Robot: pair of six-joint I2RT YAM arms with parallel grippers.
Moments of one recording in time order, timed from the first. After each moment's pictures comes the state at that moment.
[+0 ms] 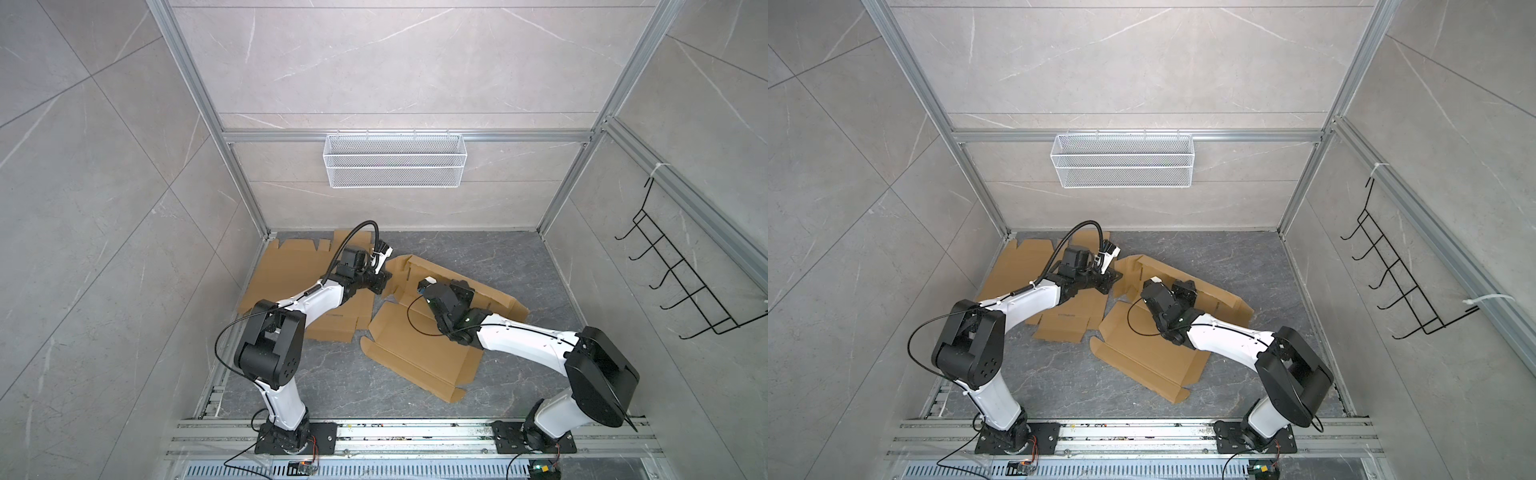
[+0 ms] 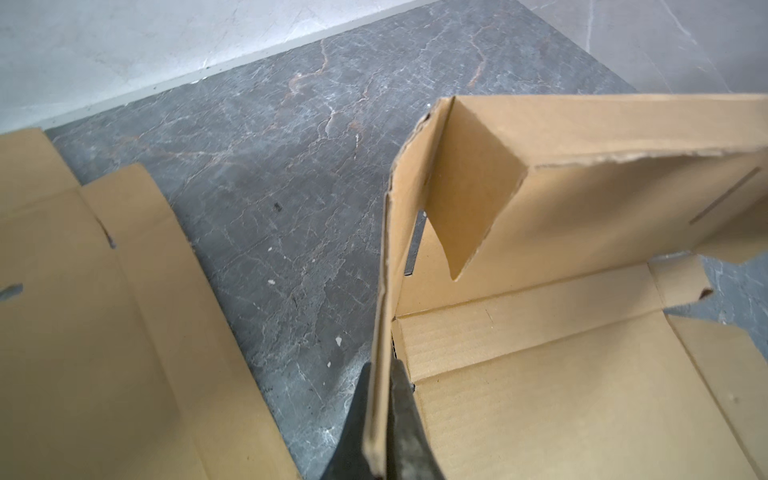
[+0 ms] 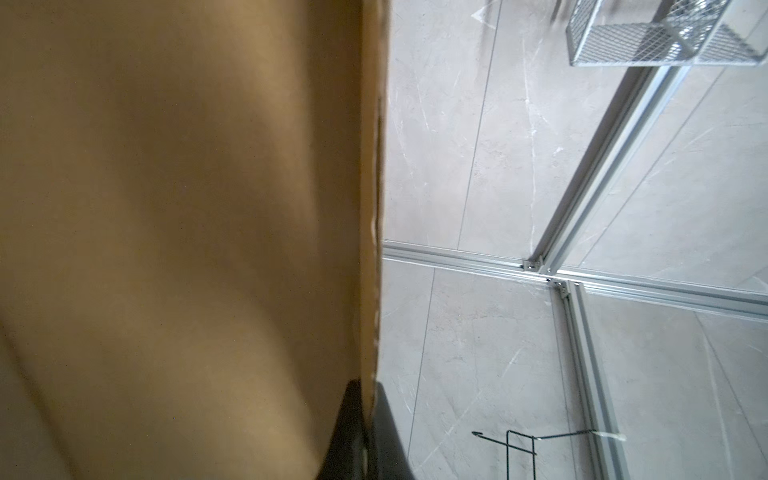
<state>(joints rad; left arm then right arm) -0.42 1.75 1.14 -0.04 0.39 0.07 0.81 1.57 0.91 -0.04 1.13 -0.91</state>
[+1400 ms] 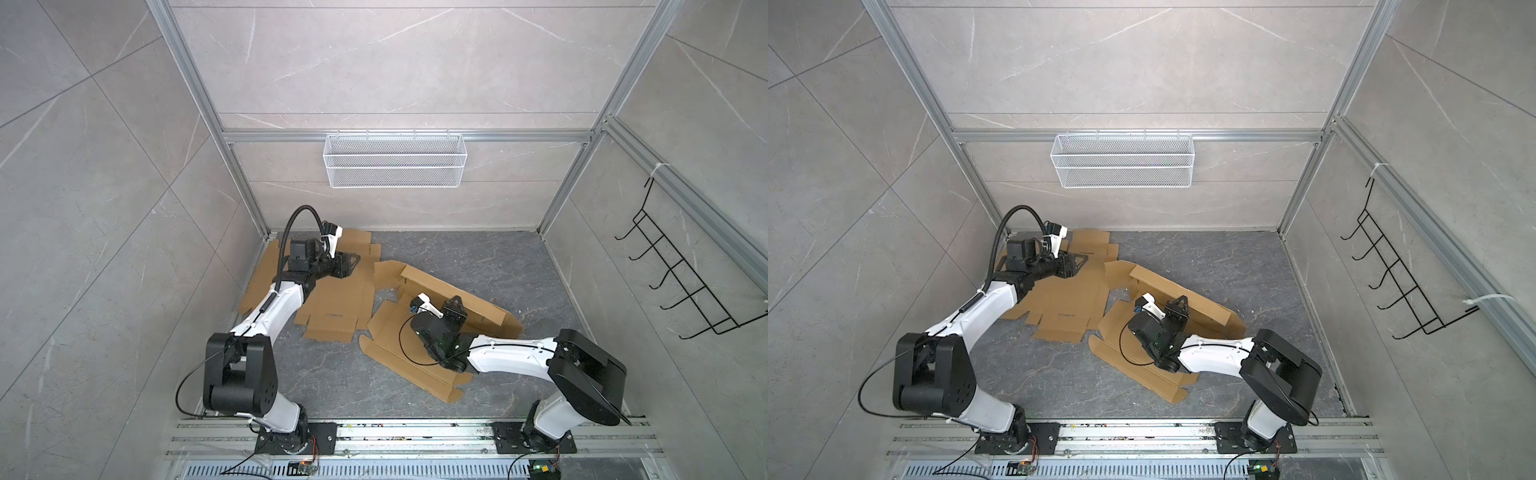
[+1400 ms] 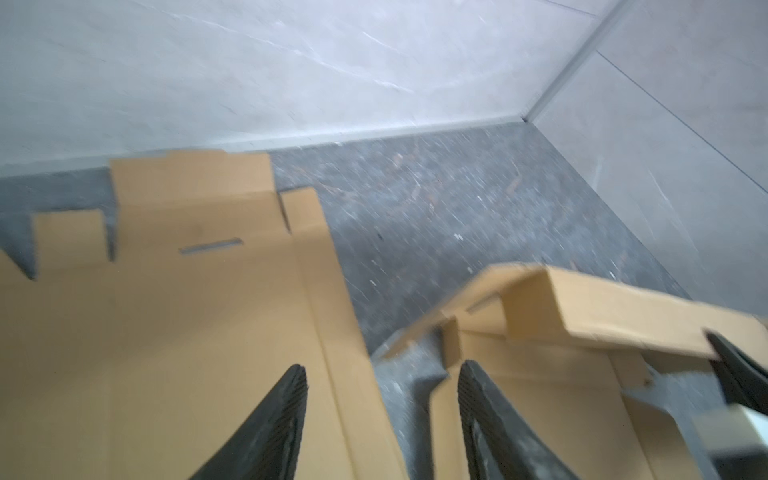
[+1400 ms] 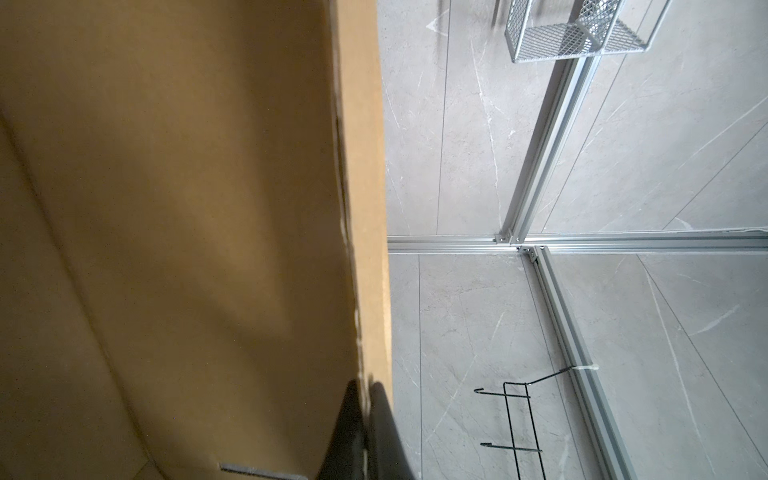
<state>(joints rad) -0.12 1.61 1.18 -0.11 0.54 -0.04 0.96 1.61 0.79 0.10 1.31 -0.76</state>
